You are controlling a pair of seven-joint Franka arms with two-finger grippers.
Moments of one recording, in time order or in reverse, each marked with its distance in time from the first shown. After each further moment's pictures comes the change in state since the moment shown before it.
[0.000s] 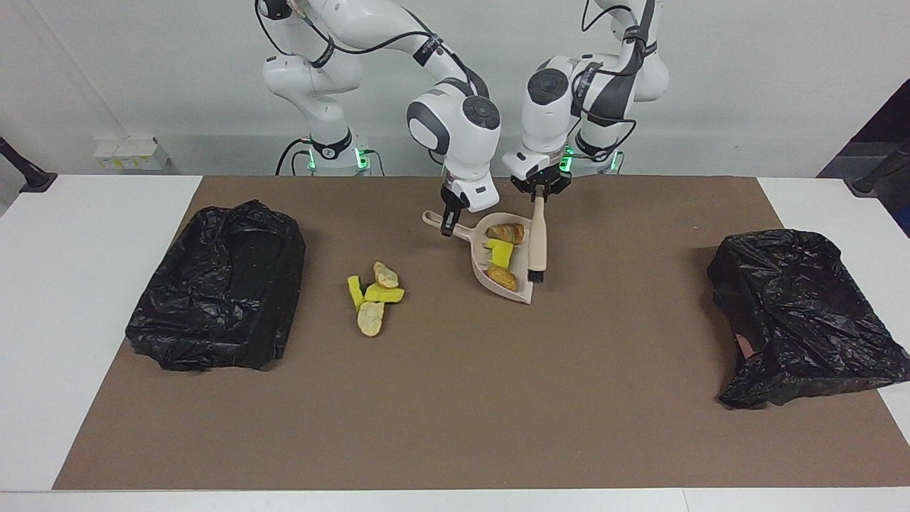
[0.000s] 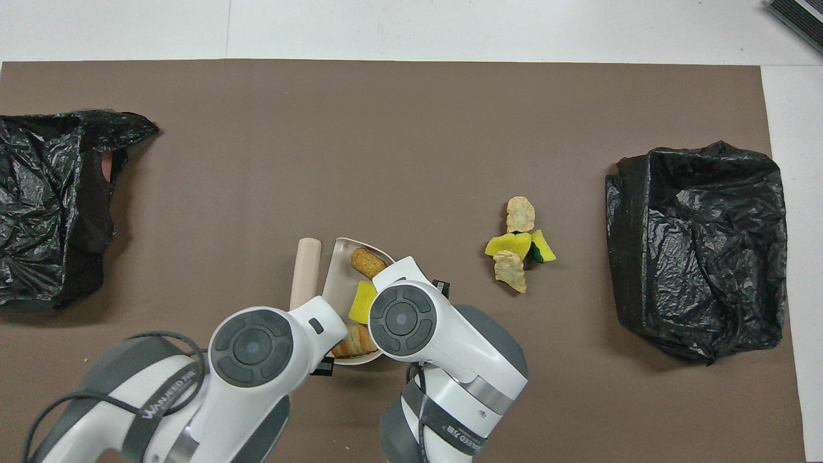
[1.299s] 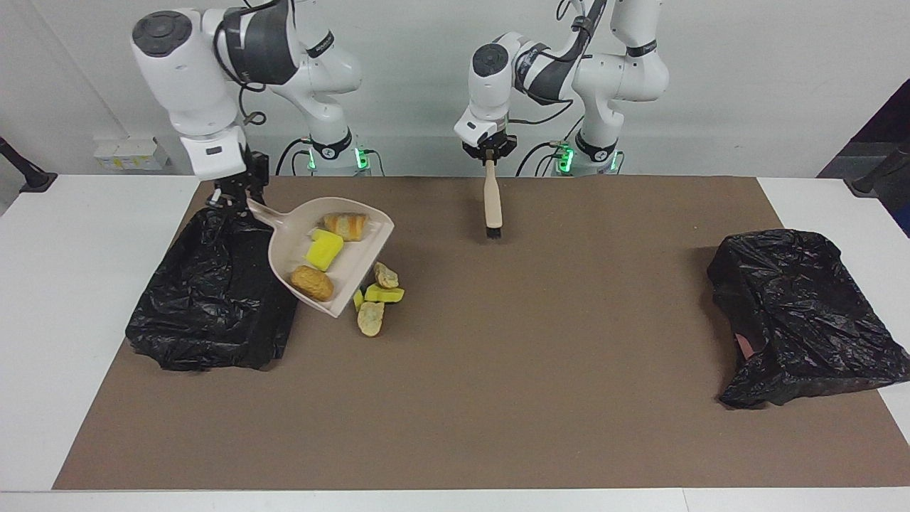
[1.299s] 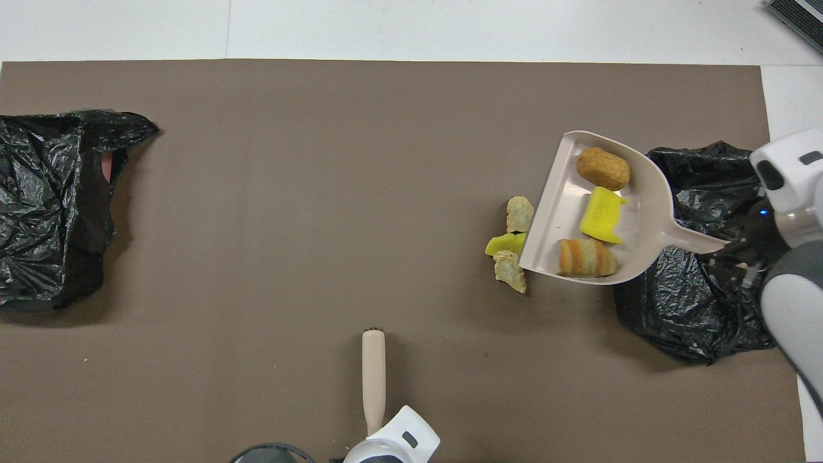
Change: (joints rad) left arm -0.031 -0.113 -0.442 -0.160 -0.373 0.149 -0.353; right arm -0.069 -0.308 -0.772 0.124 0.139 -0.266 -0.836
